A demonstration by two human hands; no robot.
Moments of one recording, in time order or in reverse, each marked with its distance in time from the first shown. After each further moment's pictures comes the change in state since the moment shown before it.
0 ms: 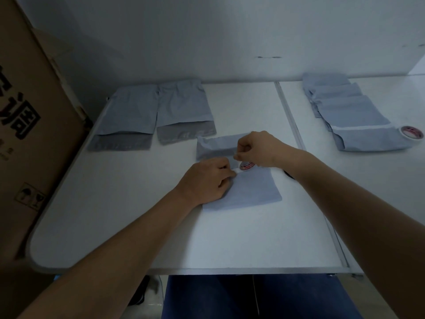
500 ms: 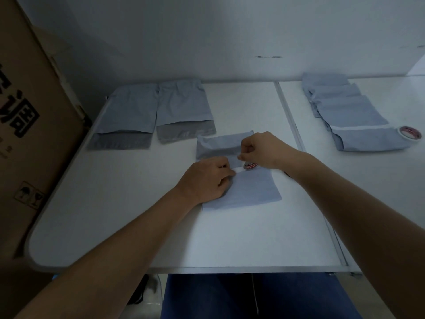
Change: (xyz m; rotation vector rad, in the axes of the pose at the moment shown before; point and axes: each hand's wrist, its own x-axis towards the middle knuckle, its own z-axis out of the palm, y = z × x) left_hand -0.001 -0.001 0.002 -0.014 0.005 -0.010; right_hand -0.003 0.006 0.003 -0.054 0.024 0.035
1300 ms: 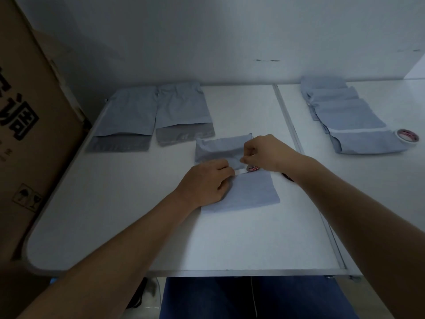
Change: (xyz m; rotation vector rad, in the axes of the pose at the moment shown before) left_hand 0.001 0.004 -0.001 0.052 -0.012 -0.004; right_hand -0.004 0.007 -0.001 -0.032 0.030 0.007
